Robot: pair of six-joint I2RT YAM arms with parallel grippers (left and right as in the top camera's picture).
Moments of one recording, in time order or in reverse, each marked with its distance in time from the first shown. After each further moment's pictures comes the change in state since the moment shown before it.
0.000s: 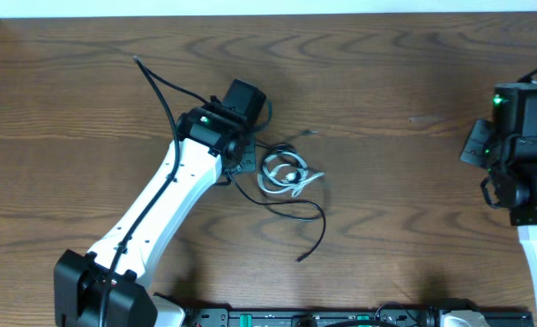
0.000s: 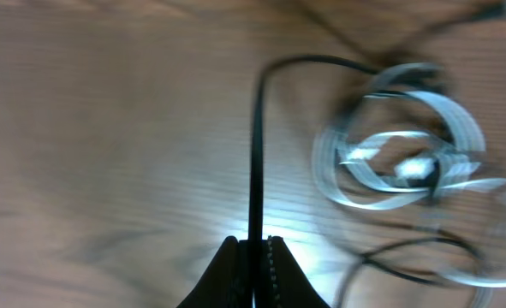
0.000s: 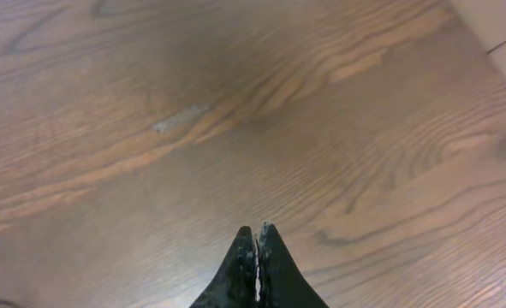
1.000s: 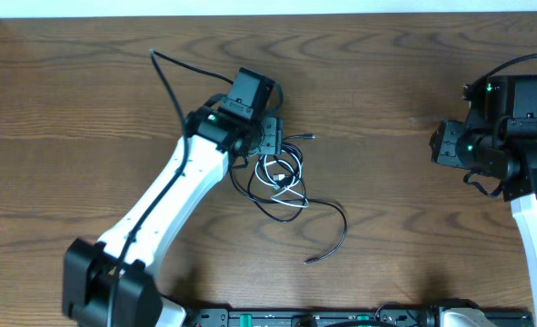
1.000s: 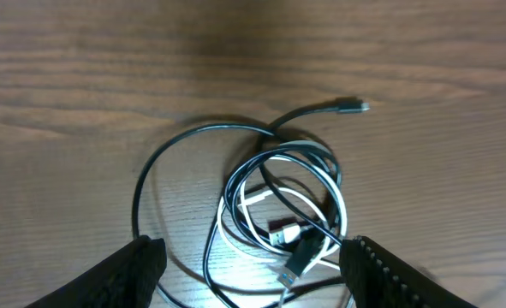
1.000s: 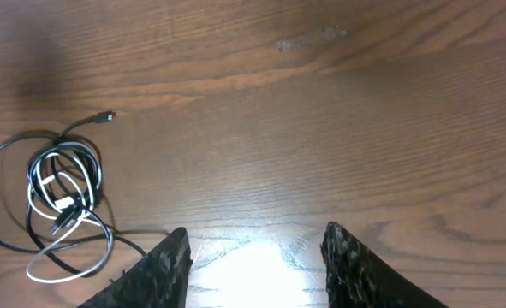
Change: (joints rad) left arm -0.018 0.049 0.000 0.278 0.120 0.122; right arm -0.016 0.091 0.000 -0.036 -0.406 -0.116
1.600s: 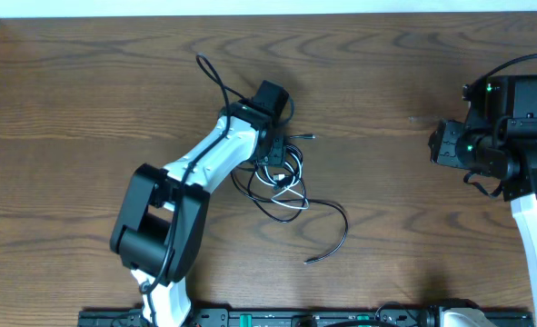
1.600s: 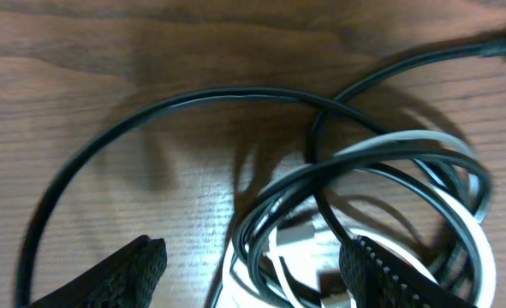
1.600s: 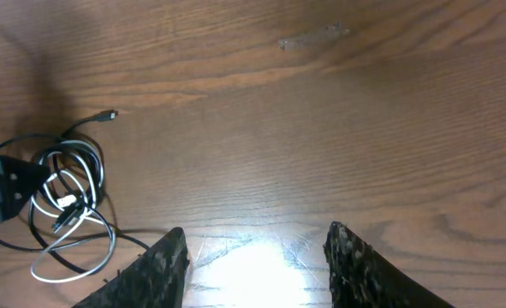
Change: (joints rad) left arm 0.000 0.327 0.000 0.058 -0.011 0.011; right arm 0.000 0.000 0.000 -0.002 -0.007 0.000
